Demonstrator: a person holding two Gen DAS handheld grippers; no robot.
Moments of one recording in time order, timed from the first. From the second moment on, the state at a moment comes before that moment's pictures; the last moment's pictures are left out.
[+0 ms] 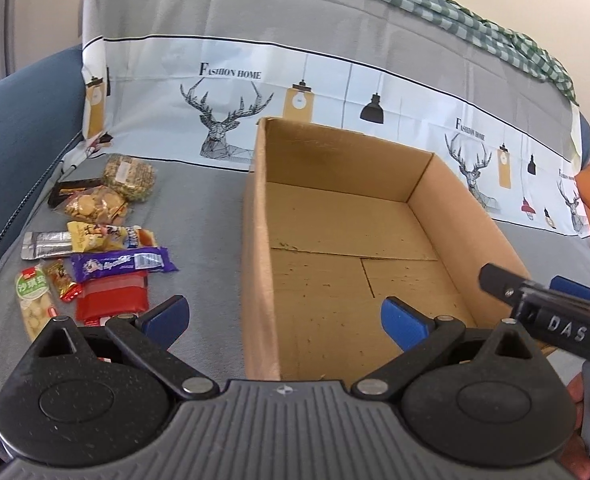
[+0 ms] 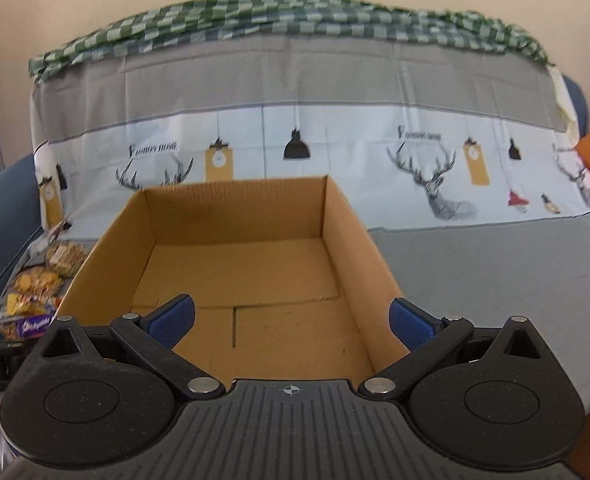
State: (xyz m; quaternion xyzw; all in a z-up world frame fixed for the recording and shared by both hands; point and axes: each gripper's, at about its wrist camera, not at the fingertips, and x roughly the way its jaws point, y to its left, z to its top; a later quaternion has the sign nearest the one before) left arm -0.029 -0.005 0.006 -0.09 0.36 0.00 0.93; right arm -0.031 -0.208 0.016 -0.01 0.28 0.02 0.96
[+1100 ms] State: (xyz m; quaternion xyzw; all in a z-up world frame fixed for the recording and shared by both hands) left arm -0.030 -0.053 0.011 -0.01 0.32 -0.07 0.94; right arm -0.031 -0.228 0.005 -0.02 0.30 0.00 0.96
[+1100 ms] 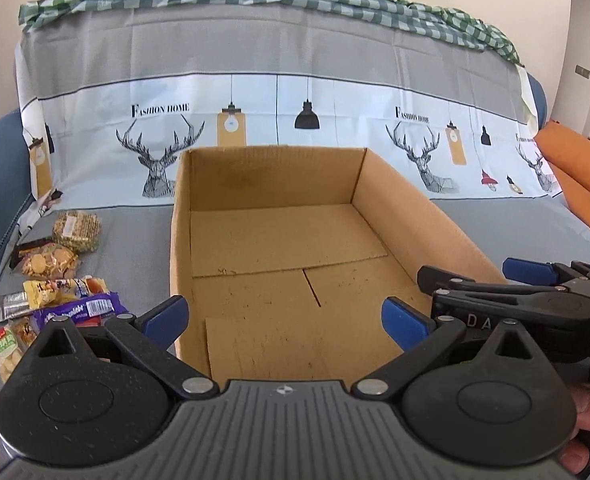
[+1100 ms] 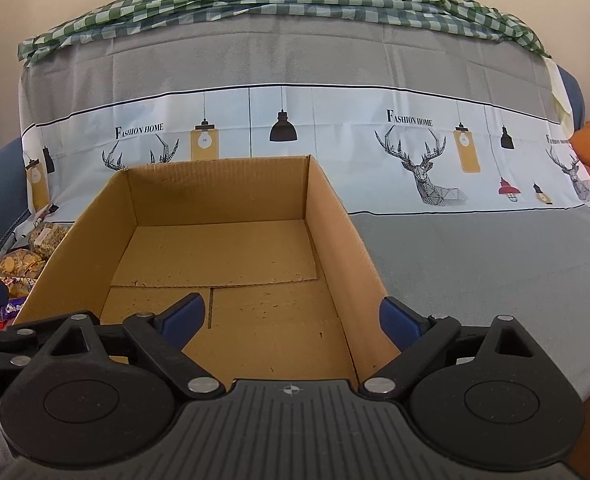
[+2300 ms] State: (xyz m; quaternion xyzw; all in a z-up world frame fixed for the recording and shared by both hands) left arm -0.033 0.108 0.042 -0.14 0.34 -0.04 0.93; right arm -0.064 -0.101 0.029 0.01 0.24 0.17 0.96
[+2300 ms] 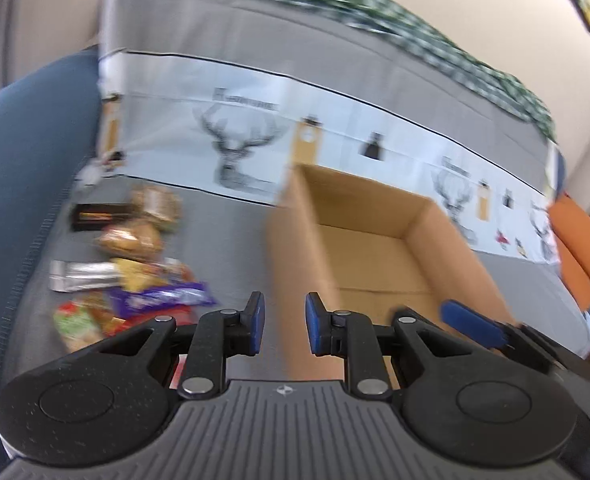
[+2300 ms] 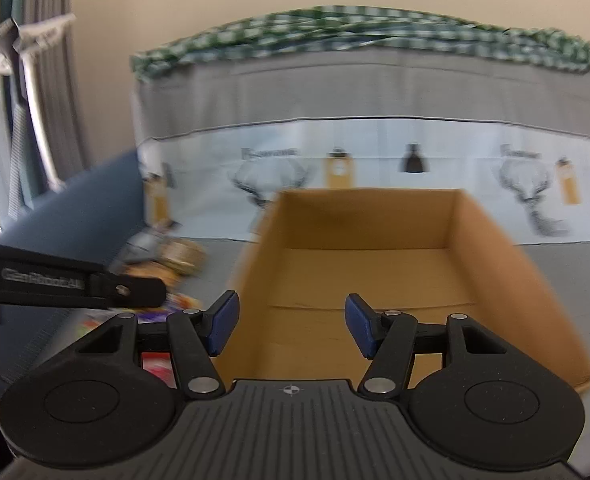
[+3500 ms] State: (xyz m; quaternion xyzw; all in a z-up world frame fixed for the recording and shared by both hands) left arm 0.001 0.217 -0.073 -0.22 0.48 0.14 0.84; right arm -0.038 0.039 -0.103 -0.14 0.37 0.31 0.86
